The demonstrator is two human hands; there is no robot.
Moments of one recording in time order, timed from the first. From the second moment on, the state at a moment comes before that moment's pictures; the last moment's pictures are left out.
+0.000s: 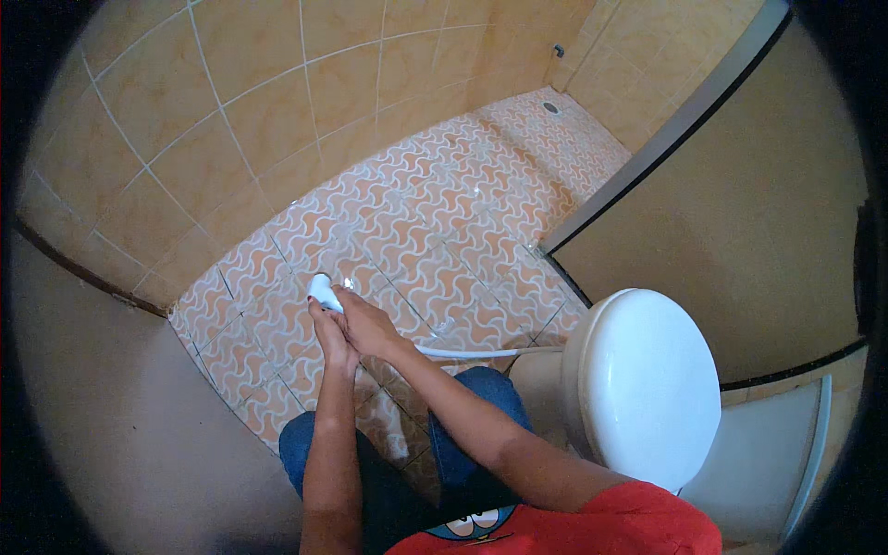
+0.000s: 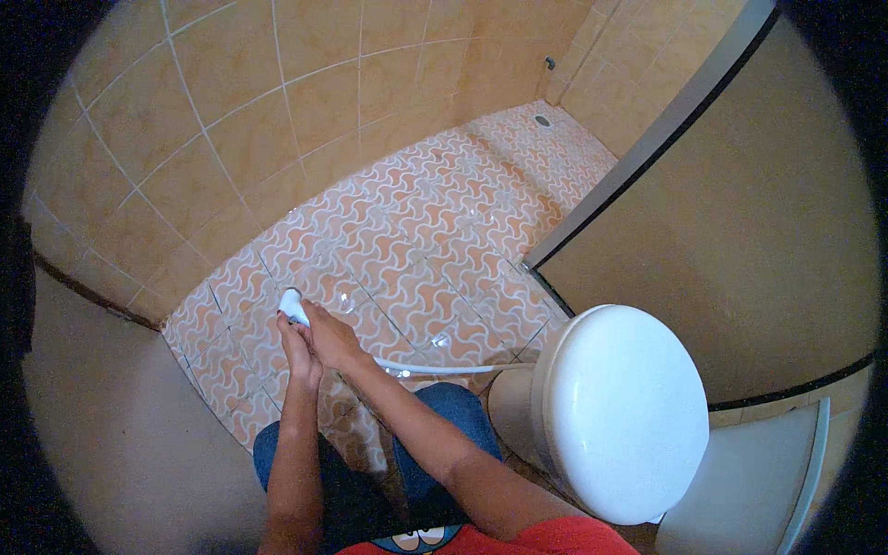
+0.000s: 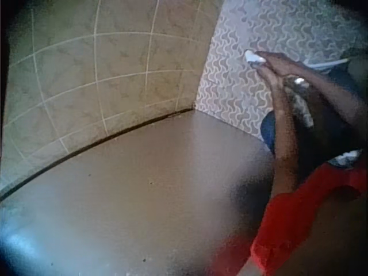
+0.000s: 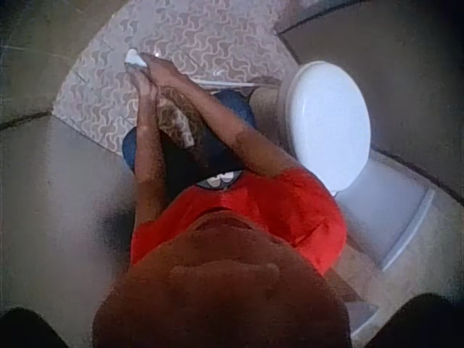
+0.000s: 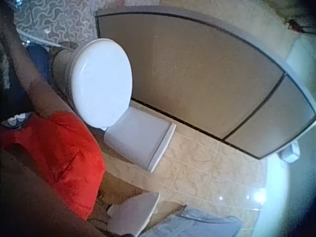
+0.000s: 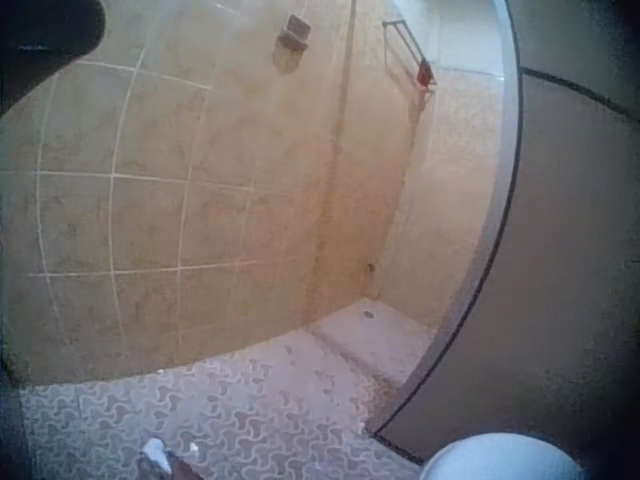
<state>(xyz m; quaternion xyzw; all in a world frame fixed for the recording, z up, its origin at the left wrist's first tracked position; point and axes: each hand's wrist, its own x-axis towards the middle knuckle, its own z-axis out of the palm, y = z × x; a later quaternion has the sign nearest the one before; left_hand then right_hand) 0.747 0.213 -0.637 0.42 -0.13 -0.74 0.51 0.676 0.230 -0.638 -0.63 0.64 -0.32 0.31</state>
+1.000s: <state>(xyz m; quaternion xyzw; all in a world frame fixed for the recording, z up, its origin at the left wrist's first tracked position) 0.729 0.203 -0.651 0.41 -0.17 -0.77 0.47 0.669 0.239 -0.608 -0.54 0.76 -0.27 0.24</state>
